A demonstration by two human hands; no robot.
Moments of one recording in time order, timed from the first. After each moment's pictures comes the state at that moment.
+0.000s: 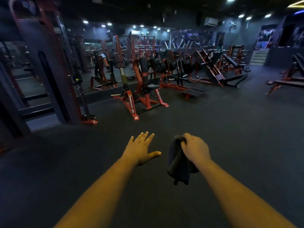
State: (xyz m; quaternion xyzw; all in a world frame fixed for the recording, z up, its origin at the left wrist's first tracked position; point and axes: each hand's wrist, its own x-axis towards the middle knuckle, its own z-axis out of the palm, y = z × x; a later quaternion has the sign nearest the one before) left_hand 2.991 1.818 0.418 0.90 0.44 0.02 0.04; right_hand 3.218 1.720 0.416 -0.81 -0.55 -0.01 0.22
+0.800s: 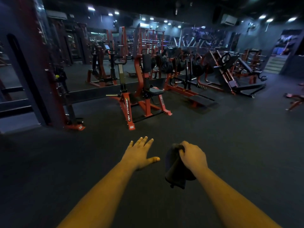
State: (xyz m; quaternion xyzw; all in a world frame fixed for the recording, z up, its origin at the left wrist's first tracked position) left_hand 3.243 2.346 0.374 0.89 0.46 0.00 0.07; right_hand 3.471 2.255 0.381 -0.81 -0.56 0.03 0.17
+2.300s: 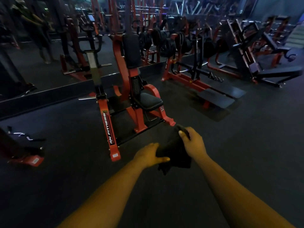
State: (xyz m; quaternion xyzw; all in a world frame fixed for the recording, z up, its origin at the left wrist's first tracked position) left_hand 3.708 3.297 0.306 0.85 0.45 0.00 0.27; right_hand 3.905 3.221 0.350 -0.74 -0.48 0.21 0.41
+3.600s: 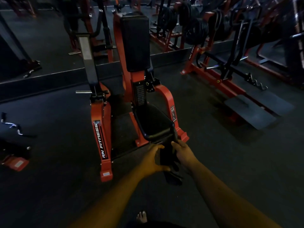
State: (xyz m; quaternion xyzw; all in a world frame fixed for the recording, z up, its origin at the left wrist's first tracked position) left_hand 3.902 3.747 0.230 0.70 0.49 0.17 0.48; right_hand 4.074 3.738 0.257 -0.65 -0.28 0.55 0.43
